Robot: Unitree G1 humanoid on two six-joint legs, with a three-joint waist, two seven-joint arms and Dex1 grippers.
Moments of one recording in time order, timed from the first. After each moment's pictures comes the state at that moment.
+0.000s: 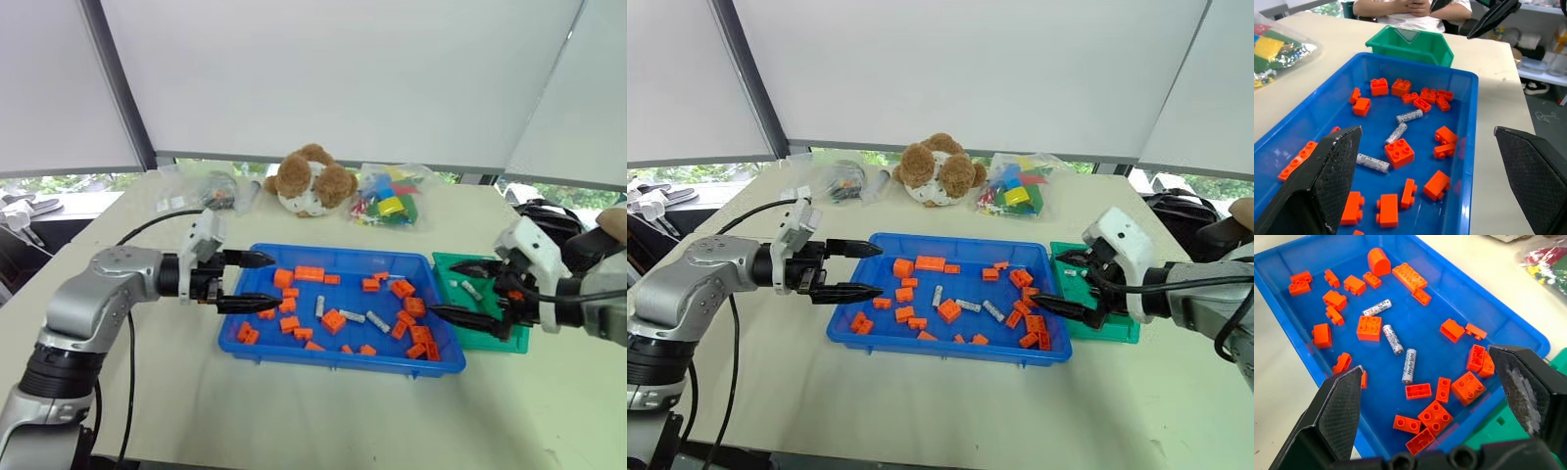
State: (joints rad) left arm -0.68 0.78 0.03 -0.10 -0.60 0.66 -1.26; right arm -0.32 -1.13 -0.32 -0.55 0.71 0.97 0.79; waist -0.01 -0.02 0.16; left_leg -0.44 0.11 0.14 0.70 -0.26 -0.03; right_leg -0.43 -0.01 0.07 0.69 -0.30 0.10
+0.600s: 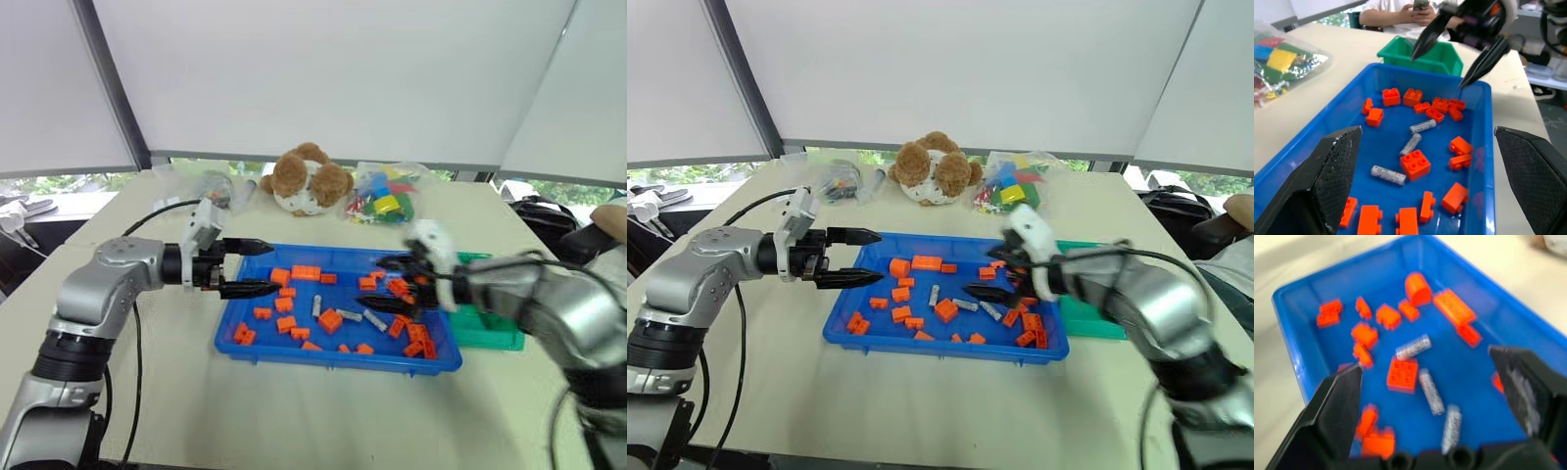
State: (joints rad) left arm -0.74 0.74 0.01 0.03 -0.55 0.57 -1.27; right arm -0.75 -0.77 0.19 -0.31 0.57 0.98 0.70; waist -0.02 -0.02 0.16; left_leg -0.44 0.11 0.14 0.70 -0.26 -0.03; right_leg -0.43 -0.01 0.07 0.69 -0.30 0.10
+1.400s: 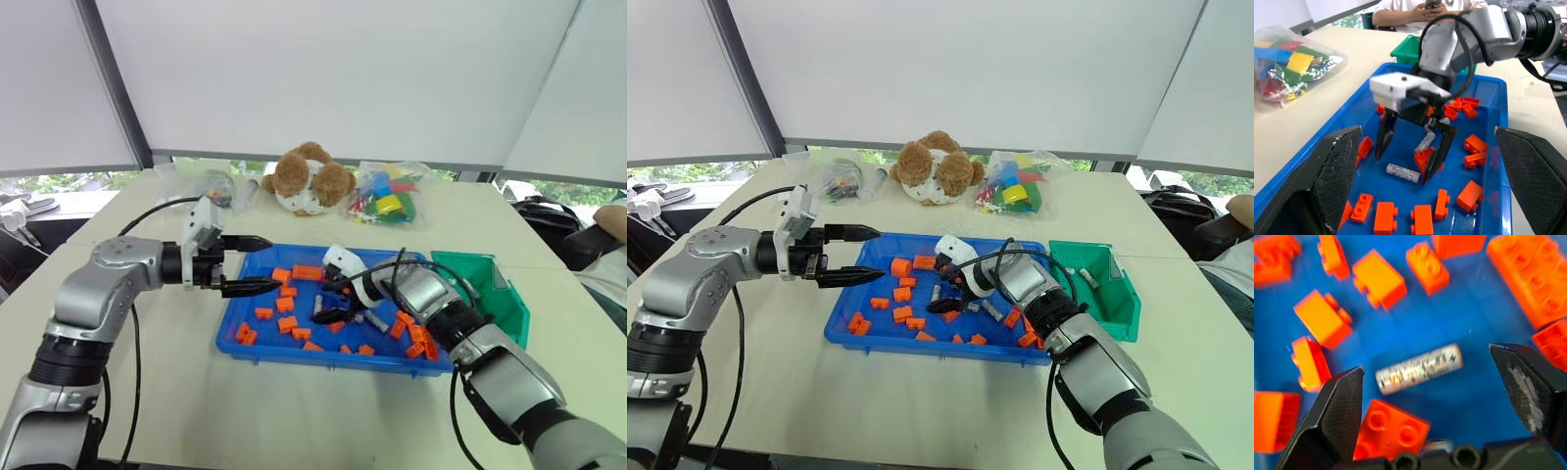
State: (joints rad) left arm -0.70 0.75 0.02 -0.04 -0.55 0.56 -1.22; right arm -1.03 -0.40 0.51 0.58 0.07 0.52 1.02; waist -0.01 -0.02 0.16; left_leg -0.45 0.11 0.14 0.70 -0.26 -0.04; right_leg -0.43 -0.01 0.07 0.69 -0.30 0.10
